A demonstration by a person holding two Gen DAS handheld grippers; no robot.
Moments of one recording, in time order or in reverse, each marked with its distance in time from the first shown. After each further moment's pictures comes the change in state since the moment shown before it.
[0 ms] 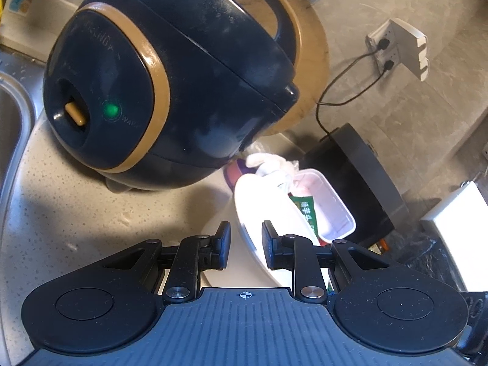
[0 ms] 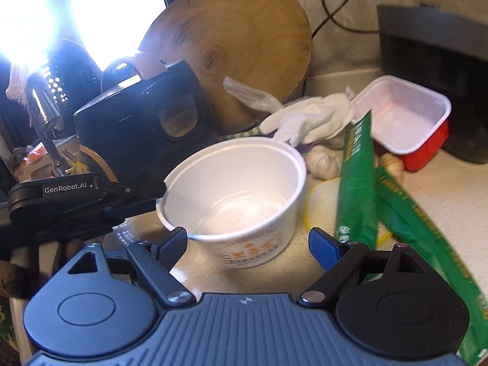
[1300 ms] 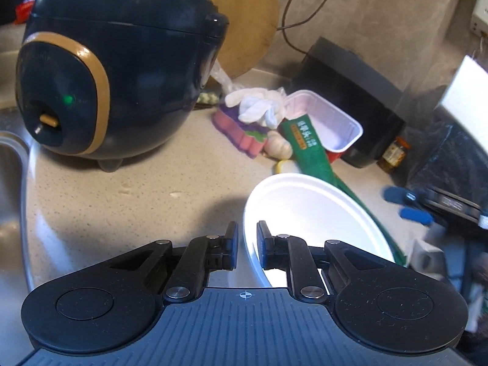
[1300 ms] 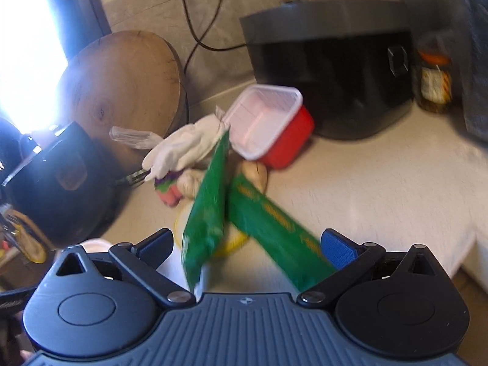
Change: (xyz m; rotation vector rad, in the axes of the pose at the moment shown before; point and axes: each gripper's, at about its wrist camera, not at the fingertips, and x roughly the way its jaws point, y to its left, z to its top) left arm -0.010 -0.035 -0.034 0.354 0.199 0.089; right arm -0.039 -0.102 -0.005 0.223 -0.069 -0.225
